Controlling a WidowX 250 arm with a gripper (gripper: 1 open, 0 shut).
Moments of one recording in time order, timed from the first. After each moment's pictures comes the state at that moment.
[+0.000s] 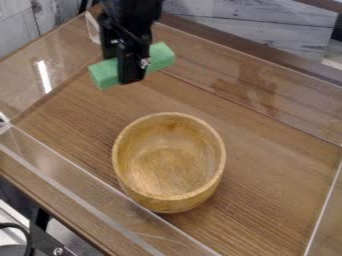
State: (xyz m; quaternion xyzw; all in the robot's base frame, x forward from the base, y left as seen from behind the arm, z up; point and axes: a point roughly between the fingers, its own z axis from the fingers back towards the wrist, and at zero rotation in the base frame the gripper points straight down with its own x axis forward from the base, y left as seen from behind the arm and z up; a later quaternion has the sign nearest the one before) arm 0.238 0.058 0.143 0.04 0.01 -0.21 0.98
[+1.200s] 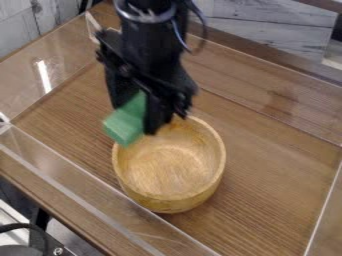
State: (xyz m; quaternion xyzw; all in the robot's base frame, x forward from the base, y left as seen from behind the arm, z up) arm 0.187 -0.013 0.140 0.05 -0.02 -0.07 1.00
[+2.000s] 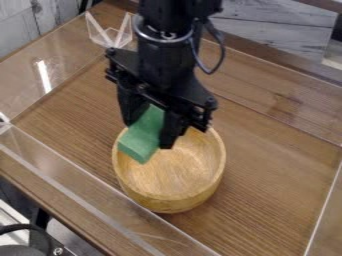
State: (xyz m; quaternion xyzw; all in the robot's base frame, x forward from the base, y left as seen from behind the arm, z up) arm 0.186 -0.025 0.133 0.05 -0.01 -0.01 1.00
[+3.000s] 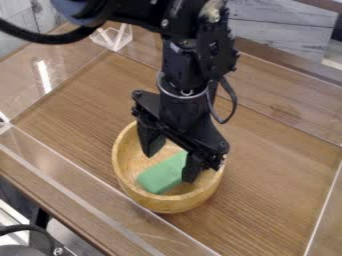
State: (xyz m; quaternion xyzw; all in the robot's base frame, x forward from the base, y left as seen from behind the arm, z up) arm 0.196 -0.037 0.088 0.04 -0.03 -0.06 1.00
